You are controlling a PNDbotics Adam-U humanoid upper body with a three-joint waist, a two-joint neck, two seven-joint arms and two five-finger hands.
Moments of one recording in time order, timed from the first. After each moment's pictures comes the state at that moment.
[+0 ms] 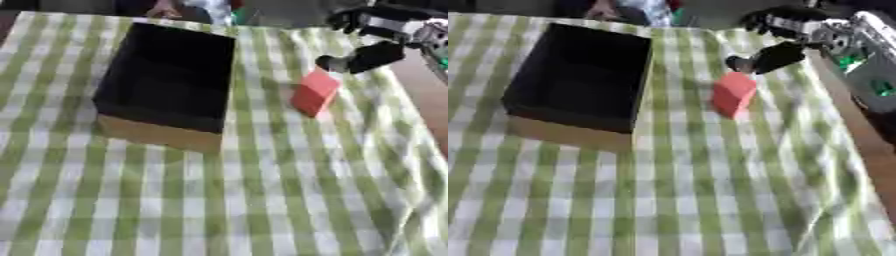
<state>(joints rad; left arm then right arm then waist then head) -0.22 0.26 0.07 -1.98 0.01 -0.34 0.28 -0.69 -0.93 0.21 -1.61 0.47 0.29 0.58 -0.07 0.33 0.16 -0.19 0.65</state>
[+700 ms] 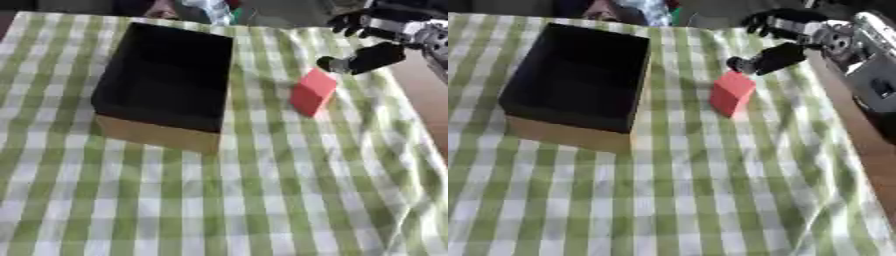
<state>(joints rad) -0.22 0.26 0.07 -1.98 0.02 -0.34 0.28 -0.69 -0.94 0.20 -1.61 0.46 0.29 0.59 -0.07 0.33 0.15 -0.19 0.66</state>
